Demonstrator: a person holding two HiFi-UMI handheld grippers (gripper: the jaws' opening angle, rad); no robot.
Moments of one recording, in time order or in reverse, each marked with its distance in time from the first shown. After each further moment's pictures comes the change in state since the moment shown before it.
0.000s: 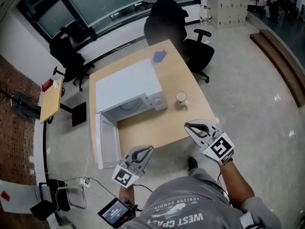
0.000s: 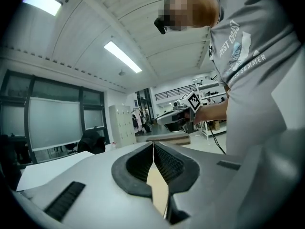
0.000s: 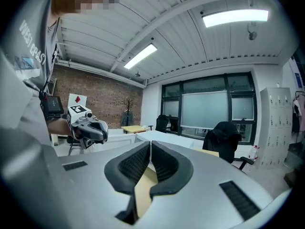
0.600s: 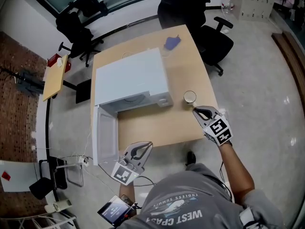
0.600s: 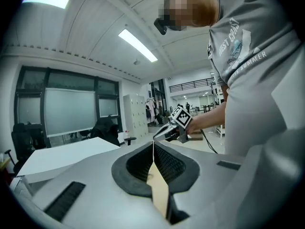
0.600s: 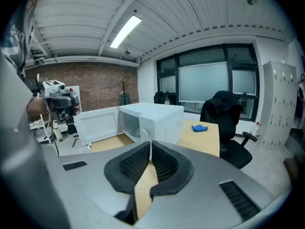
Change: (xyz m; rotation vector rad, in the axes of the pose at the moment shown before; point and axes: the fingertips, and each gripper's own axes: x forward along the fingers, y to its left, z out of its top) left arm 0.061 0.067 -0.034 -0.103 0.090 0.162; right arm 0.101 -0.147 -0.146 0.105 0.265 0.034
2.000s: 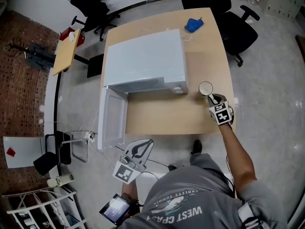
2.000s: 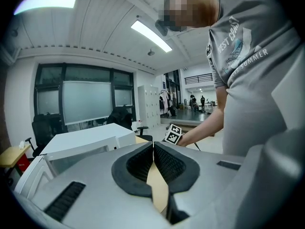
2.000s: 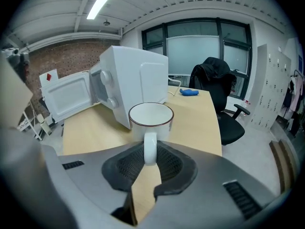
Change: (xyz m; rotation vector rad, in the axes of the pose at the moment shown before) left arm -0.028 0.013 -0.041 -0.094 0.137 0.178; right arm 0.124 -0.072 -0.167 0.101 0.310 -0.114
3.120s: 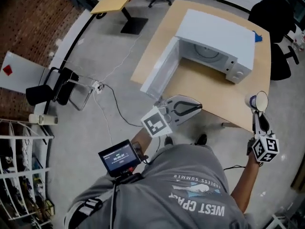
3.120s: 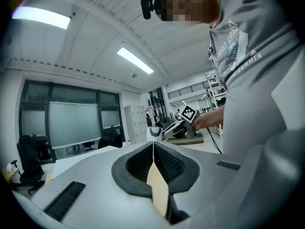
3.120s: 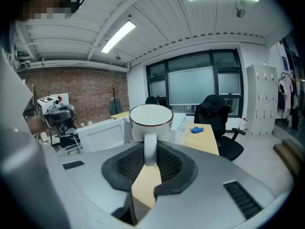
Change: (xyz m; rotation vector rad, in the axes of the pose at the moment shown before) left arm -0.135 -0.001 0.028 0.132 -0.283 -0.177; right arm -0.255 0.195 0.118 0.060 -0.354 -0.020
